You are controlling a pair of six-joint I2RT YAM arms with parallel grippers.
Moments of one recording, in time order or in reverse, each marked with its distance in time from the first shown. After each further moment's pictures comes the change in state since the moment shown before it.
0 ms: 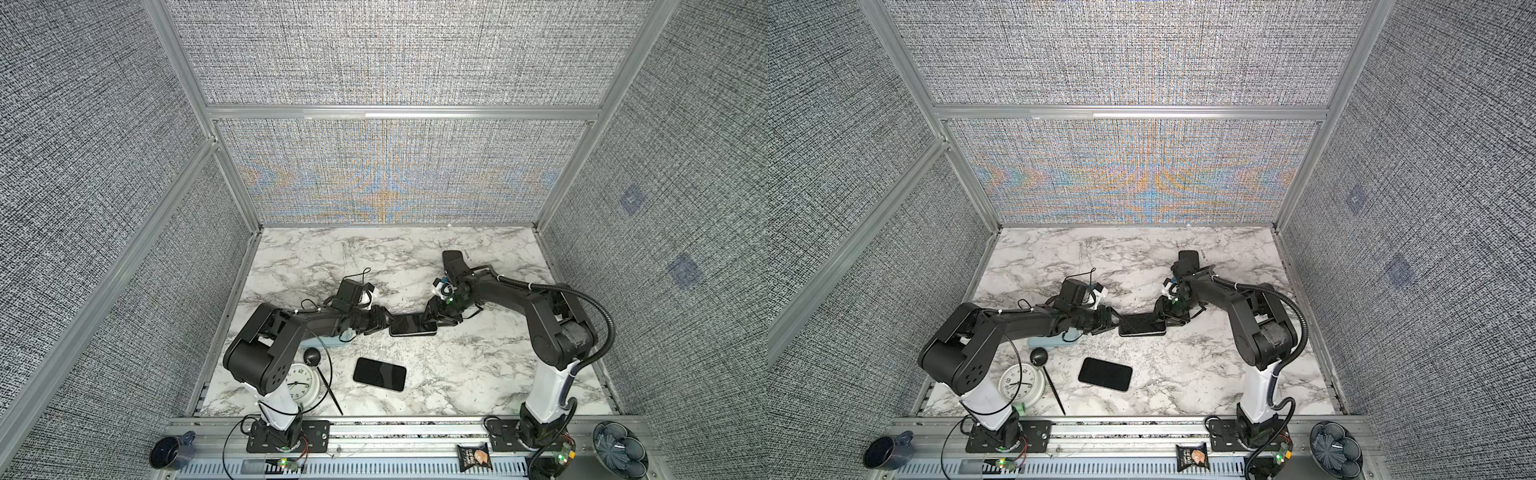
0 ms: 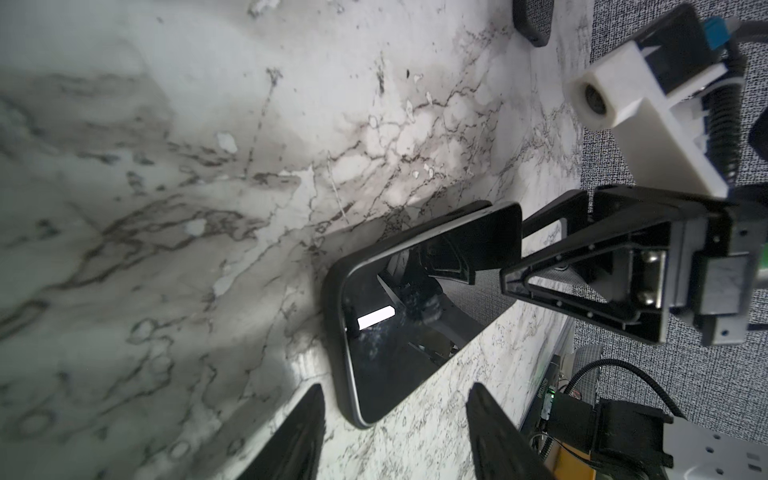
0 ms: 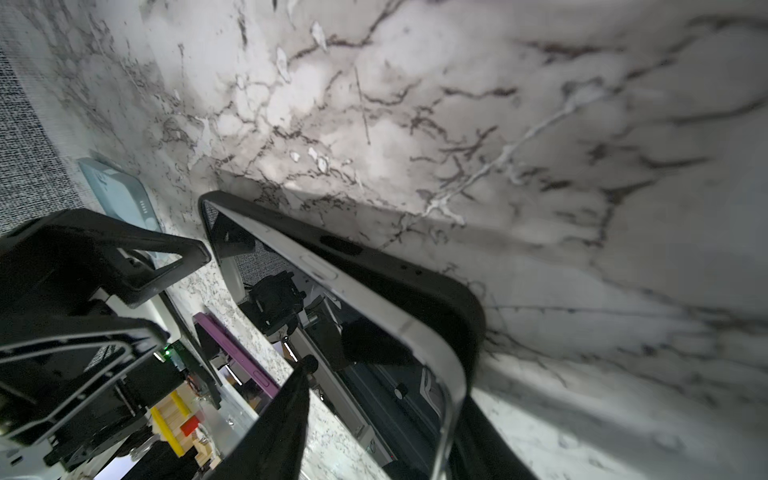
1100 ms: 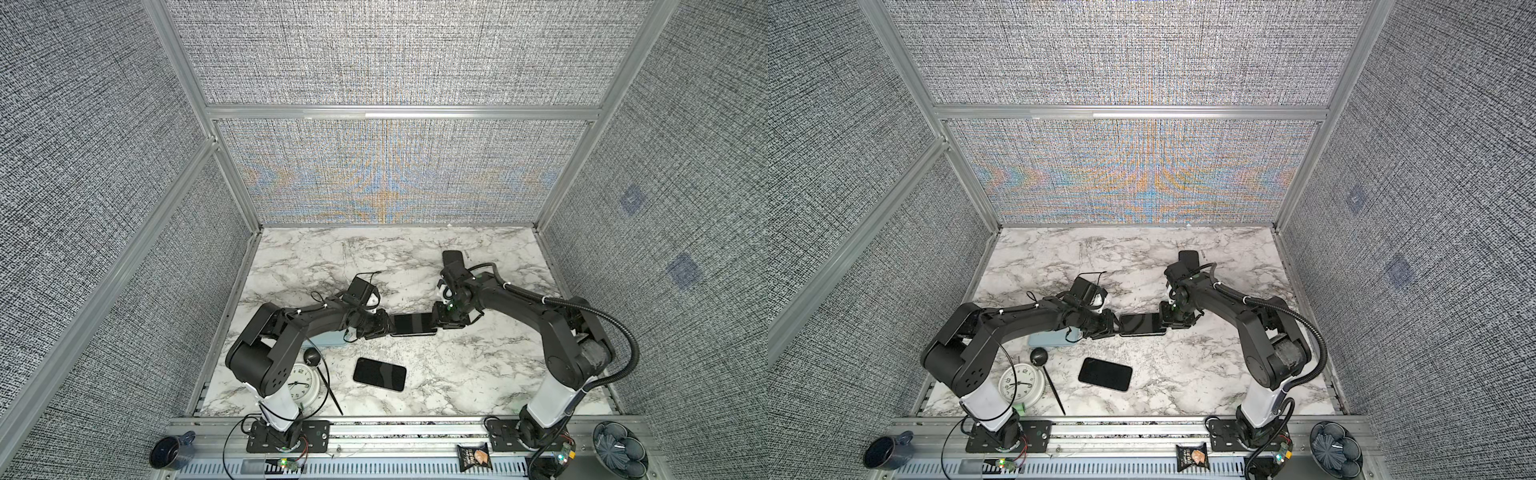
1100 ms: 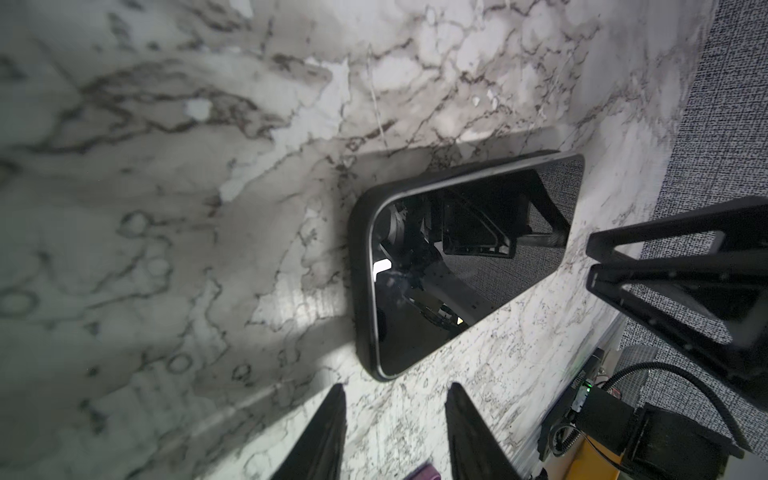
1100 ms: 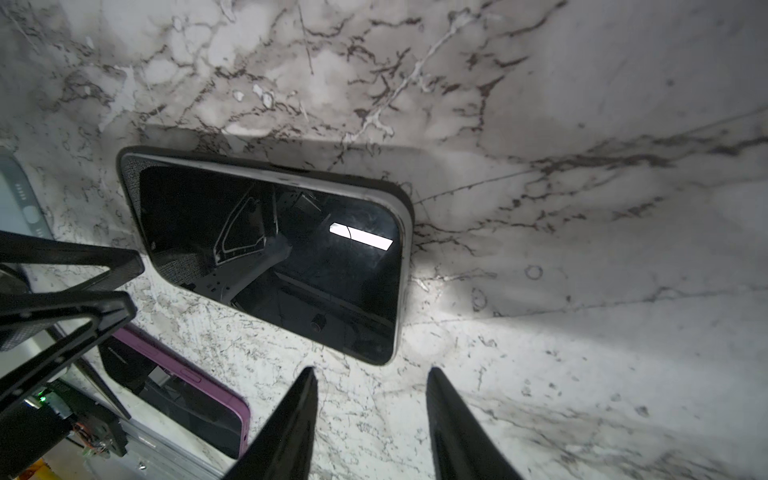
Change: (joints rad) left arm -0.075 0.004 0.140 -0.359 -0.118 0.024; right arm 0.076 -0.136 -0.046 -0.086 0.254 0.016
